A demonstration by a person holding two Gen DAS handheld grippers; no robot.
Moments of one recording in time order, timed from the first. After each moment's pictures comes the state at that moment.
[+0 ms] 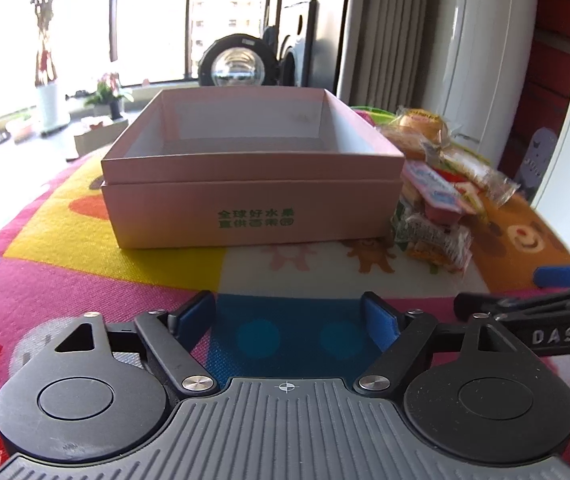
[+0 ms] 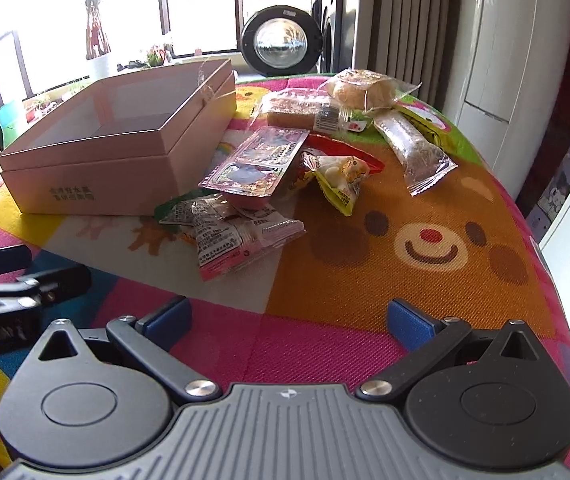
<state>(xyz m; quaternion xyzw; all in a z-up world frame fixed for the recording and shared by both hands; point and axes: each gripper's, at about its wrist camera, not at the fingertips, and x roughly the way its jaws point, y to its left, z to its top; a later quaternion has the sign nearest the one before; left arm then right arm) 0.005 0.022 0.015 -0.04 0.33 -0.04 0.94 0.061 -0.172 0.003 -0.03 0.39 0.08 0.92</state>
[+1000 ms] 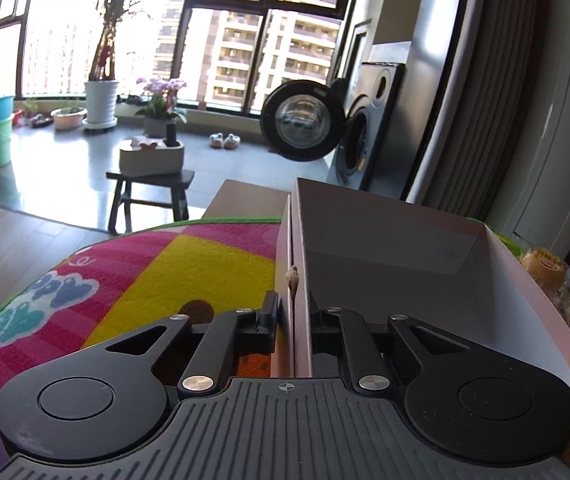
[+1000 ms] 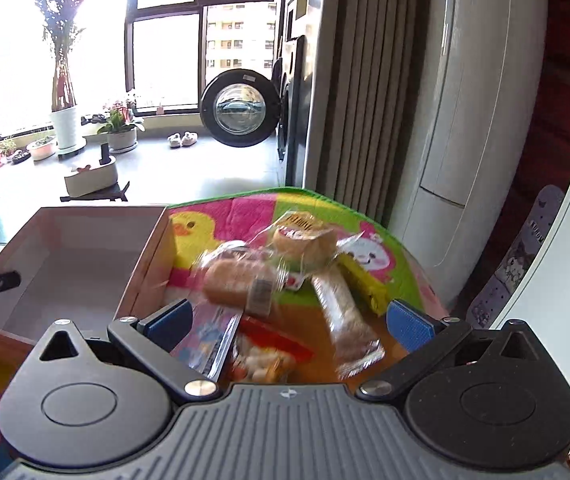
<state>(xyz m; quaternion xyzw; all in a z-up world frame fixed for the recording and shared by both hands) 0.108 0.139 0.027 -0.11 0.26 0.04 0.96 0.141 -0.189 0.096 -0.04 0.30 0.02 0.95</state>
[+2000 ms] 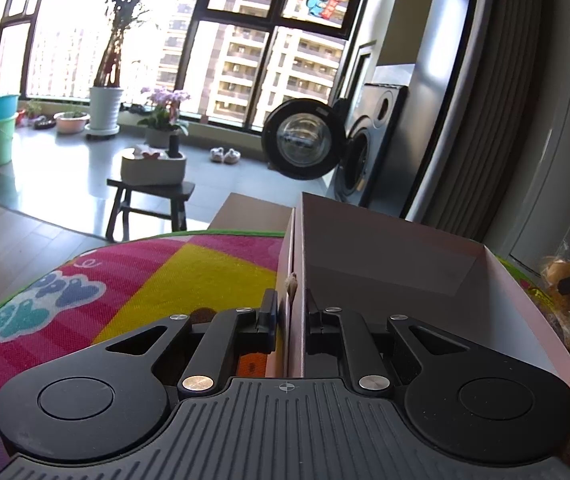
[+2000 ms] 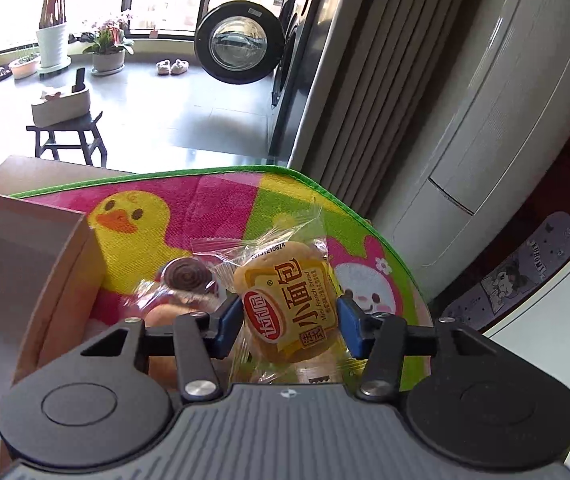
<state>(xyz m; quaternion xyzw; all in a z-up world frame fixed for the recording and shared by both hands) 0.109 0.145 0.025 -0.14 0.23 0.05 0.96 0.244 -0.171 0.089 -0.12 0.40 0.00 0.91</state>
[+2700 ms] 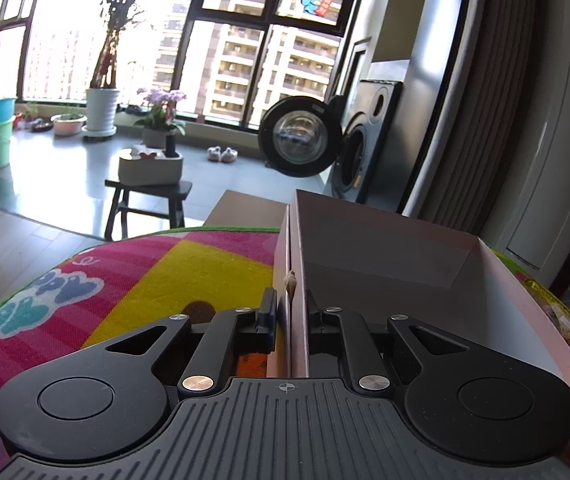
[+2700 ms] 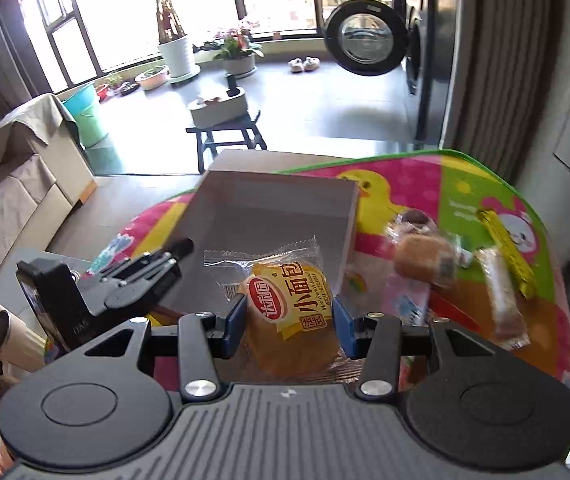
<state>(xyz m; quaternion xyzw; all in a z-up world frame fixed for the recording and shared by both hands) 0.105 0.143 0.023 -0.13 0.23 0.04 0.96 0.132 -0.079 0.161 -0.02 0.43 0.20 0.88</state>
